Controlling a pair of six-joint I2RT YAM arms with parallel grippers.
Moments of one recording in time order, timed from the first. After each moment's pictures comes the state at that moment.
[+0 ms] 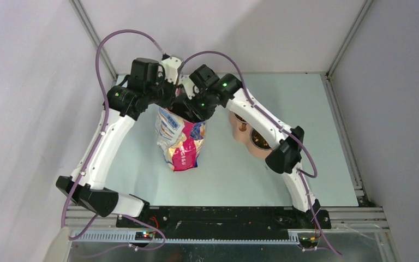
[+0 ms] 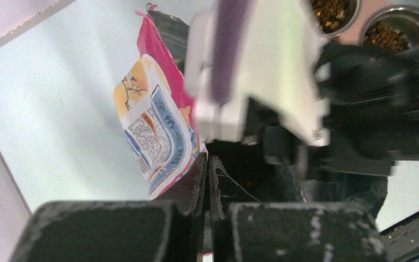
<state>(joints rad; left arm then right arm) -0.40 1.40 1.70 -0.95 0.06 0.13 0.82 2.18 2.43 -1.19 -0.17 -0.03</state>
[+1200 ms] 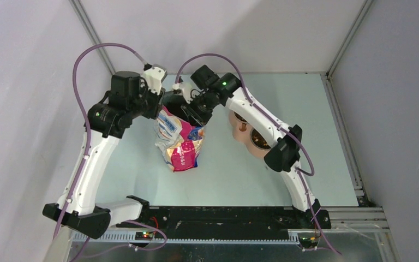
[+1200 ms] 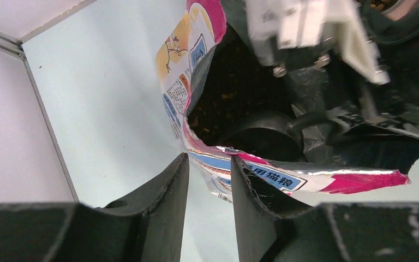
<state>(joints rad) -0.34 1.20 1.57 -0.97 0.00 0.19 0.81 2.24 2.45 -1.24 -0.50 -0.13</state>
